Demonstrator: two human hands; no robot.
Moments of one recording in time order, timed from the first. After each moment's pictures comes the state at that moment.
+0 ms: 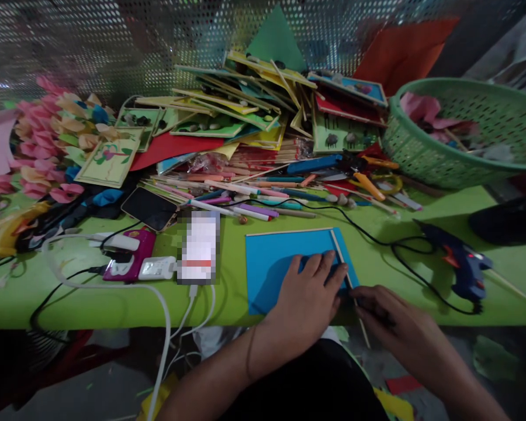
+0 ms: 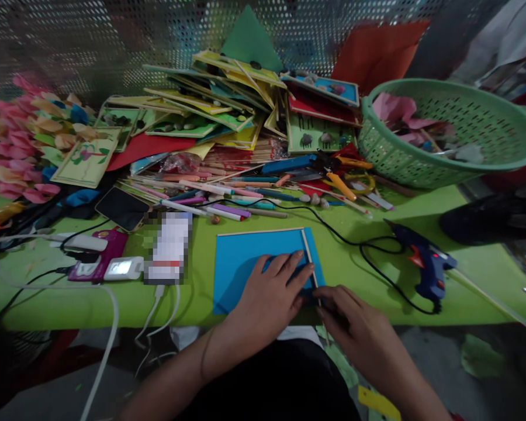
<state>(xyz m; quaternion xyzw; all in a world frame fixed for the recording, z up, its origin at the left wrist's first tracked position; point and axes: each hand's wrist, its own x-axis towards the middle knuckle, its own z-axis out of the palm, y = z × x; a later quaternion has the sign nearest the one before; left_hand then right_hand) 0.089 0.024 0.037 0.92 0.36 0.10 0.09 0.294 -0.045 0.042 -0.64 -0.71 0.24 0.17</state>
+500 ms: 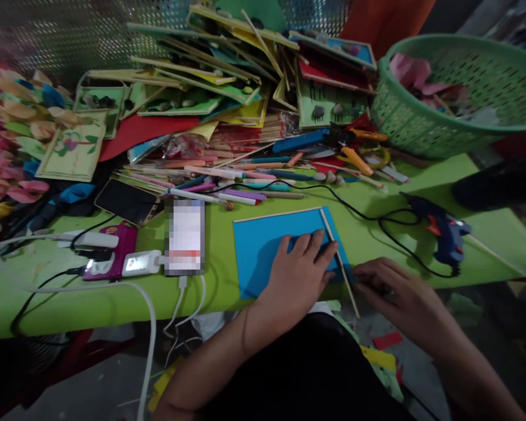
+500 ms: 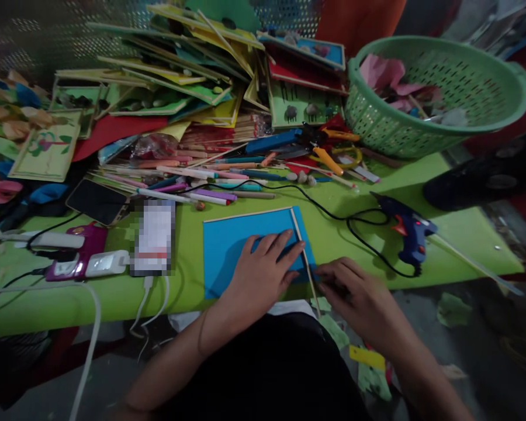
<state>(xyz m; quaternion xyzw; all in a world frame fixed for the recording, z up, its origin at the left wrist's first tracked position) 0.090 0.028 0.042 0.93 0.35 0.08 0.08 0.309 -0.049 0.048 -0.63 -0.71 0.25 0.19</state>
